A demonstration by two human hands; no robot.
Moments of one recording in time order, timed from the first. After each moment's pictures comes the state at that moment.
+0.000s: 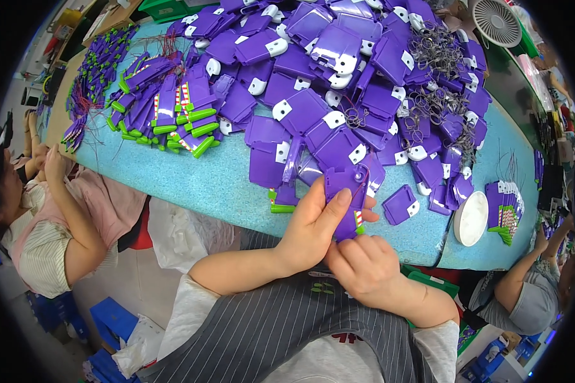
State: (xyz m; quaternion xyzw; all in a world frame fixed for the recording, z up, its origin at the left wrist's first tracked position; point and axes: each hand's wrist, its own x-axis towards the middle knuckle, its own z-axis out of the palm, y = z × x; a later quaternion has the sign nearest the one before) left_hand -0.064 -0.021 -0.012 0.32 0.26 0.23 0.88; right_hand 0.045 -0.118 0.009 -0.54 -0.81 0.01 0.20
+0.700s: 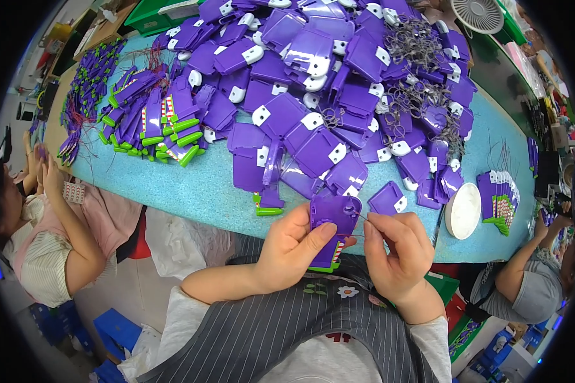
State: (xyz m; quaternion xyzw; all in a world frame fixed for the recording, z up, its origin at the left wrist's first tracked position) left_hand -0.081 -0.036 -0.004 0.37 0.20 0.23 0.88; right_hand 0.065 -0.117 0.026 -0.67 -0.56 0.04 0.48
